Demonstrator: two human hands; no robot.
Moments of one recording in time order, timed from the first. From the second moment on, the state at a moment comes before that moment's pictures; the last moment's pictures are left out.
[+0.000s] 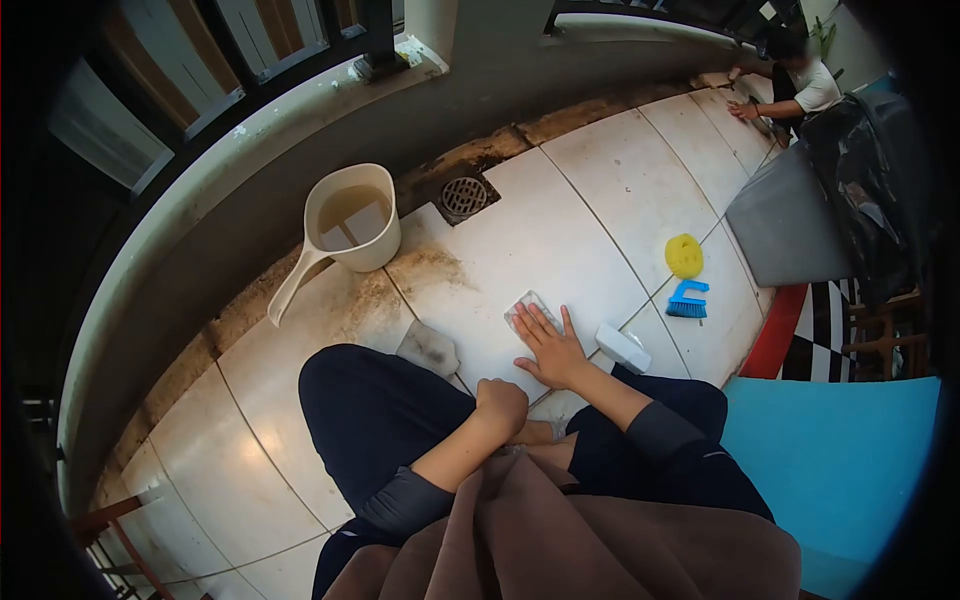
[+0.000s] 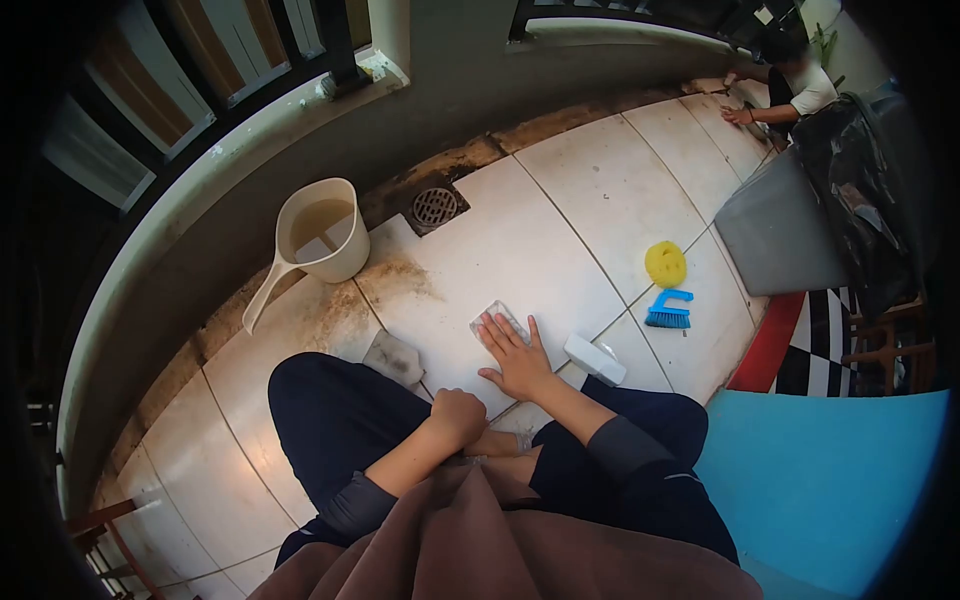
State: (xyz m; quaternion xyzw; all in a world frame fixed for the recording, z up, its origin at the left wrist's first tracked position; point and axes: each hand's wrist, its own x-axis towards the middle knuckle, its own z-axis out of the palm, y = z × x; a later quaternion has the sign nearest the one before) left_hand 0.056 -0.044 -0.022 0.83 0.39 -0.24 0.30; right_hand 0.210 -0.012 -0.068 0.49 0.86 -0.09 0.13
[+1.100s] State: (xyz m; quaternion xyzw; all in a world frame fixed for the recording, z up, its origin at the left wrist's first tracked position) left_hand 0.058 -0.041 -0.019 0.82 0.39 -0.27 0.32; right_hand 0.192 0.000 -0.071 0.48 0.86 -0.09 0.12
